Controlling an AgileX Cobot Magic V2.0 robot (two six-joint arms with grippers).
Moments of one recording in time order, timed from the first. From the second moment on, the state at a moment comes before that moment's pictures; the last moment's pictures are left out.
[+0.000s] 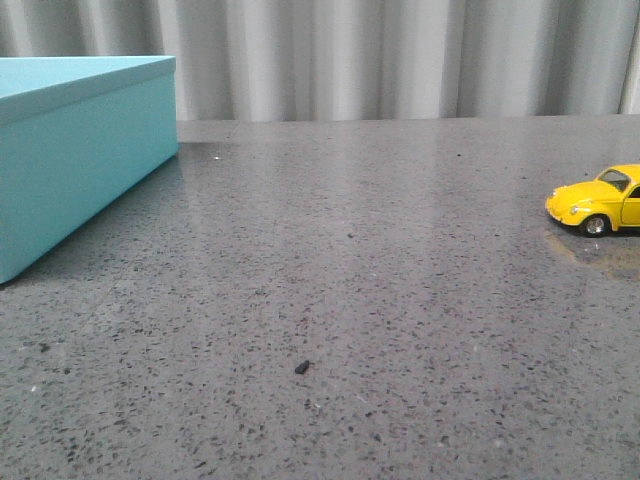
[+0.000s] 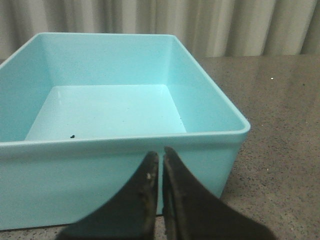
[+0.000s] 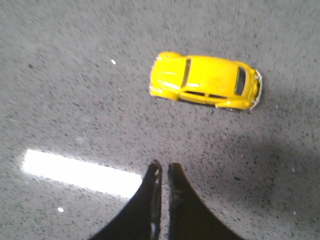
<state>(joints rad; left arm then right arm) 0.01 0.18 -0.25 -0.74 0.42 0.62 0.08 1.09 -1.09 0.19 1.12 -0.15</state>
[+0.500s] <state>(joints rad) -0.03 0.18 -0.25 -0.74 0.40 0.63 0.08 1.37 -1.18 0.15 1.06 -0.15</state>
